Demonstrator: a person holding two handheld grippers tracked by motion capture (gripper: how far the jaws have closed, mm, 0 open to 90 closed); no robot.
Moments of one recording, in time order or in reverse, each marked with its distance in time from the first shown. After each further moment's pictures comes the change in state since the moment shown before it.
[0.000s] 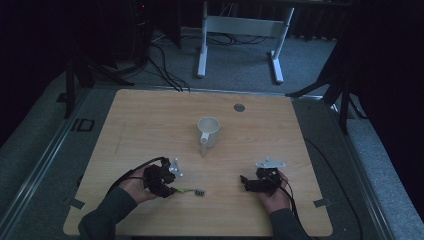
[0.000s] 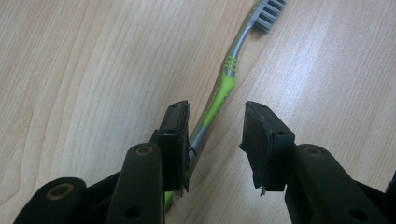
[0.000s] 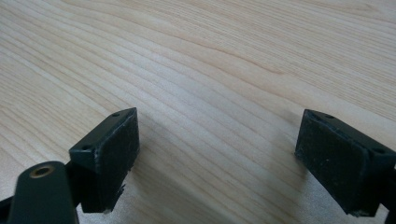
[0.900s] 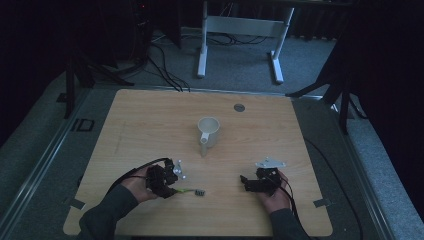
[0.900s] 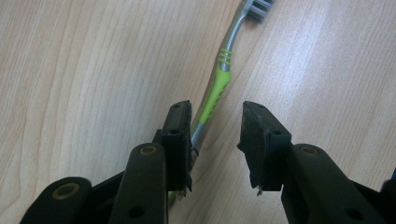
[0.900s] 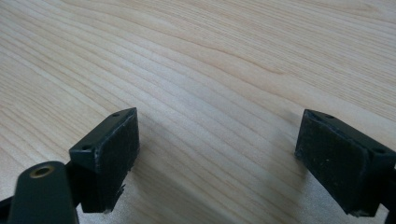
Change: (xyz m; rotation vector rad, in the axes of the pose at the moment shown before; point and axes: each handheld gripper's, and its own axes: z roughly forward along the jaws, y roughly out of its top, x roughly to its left) left arm -0.002 0.007 0.003 0.059 -0.007 0.057; right arm 0.000 0.000 0.000 0.000 0.000 0.000
